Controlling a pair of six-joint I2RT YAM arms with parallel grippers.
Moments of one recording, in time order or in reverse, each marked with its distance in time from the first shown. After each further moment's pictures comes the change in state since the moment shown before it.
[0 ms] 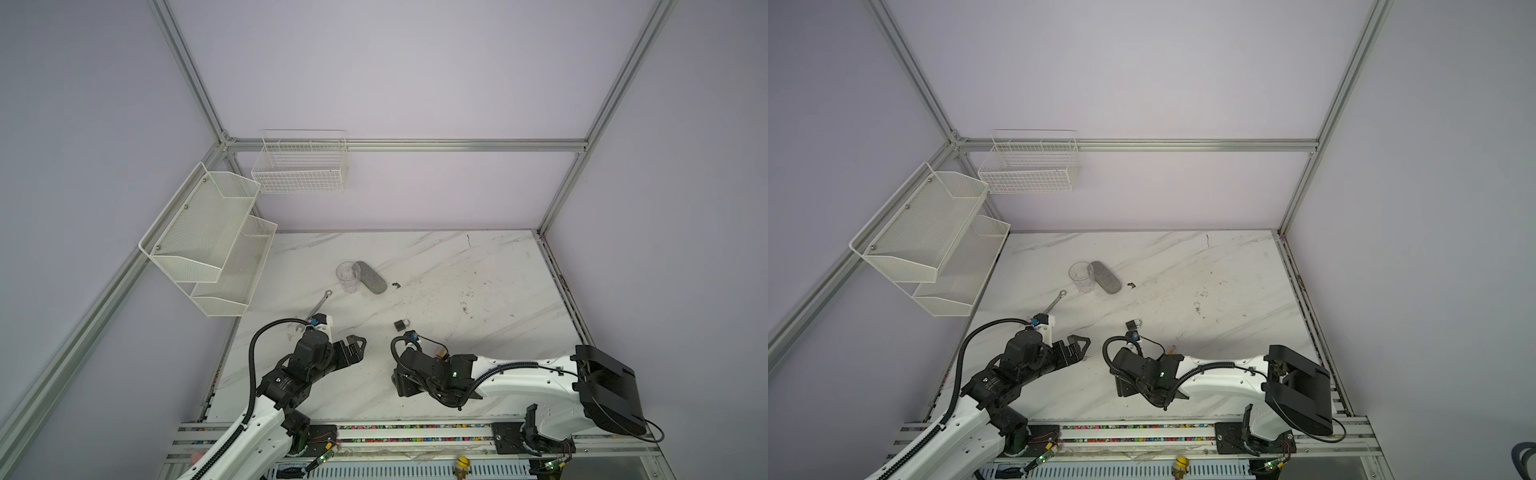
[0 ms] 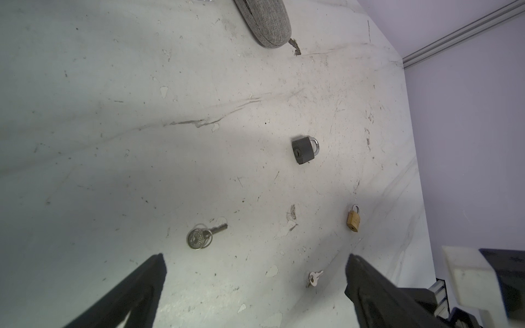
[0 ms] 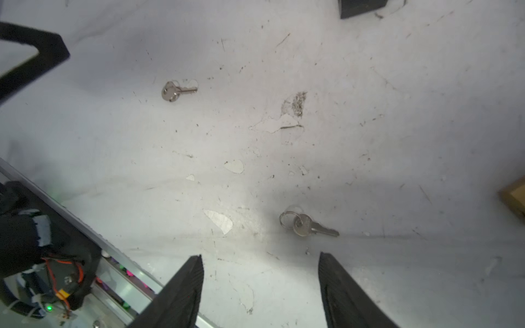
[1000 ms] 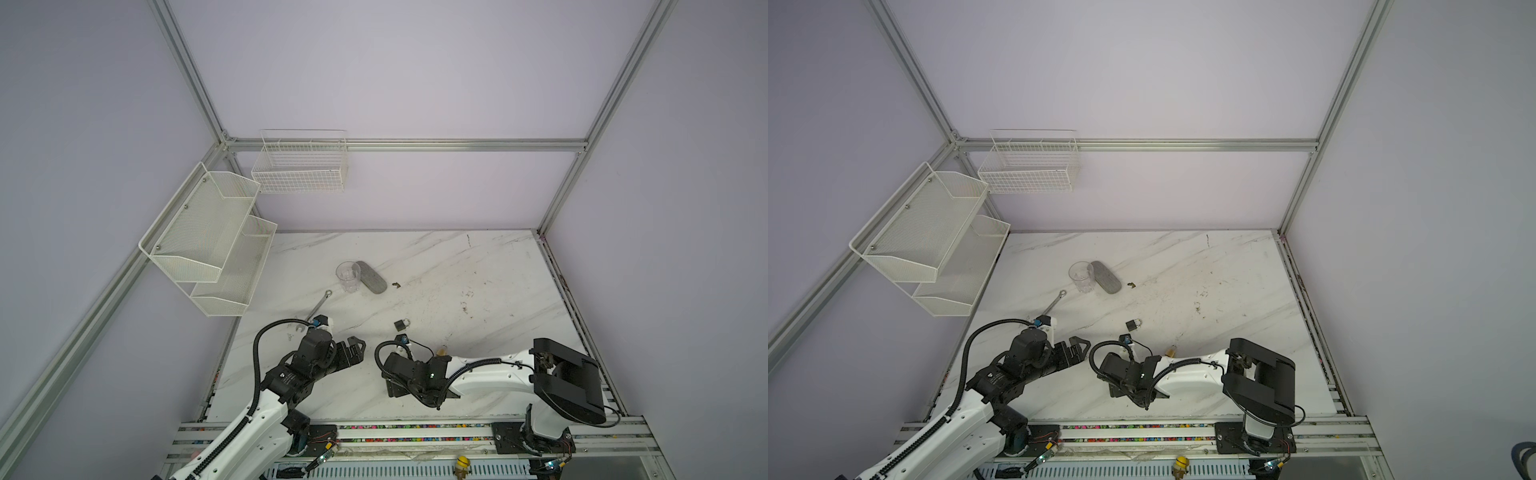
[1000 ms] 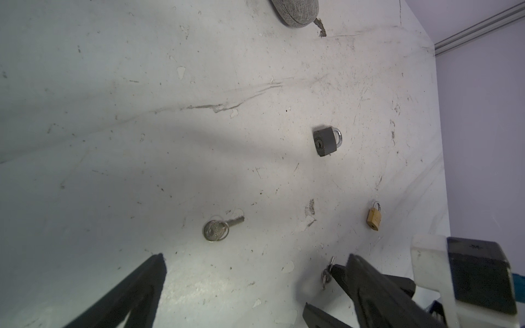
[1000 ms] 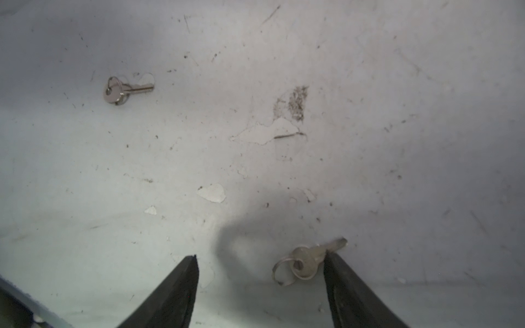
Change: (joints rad) left arm 0.000 0.059 0.004 -0.018 -0.016 0.002; right arm 0.009 0.204 0.093 0.022 0.066 0.035
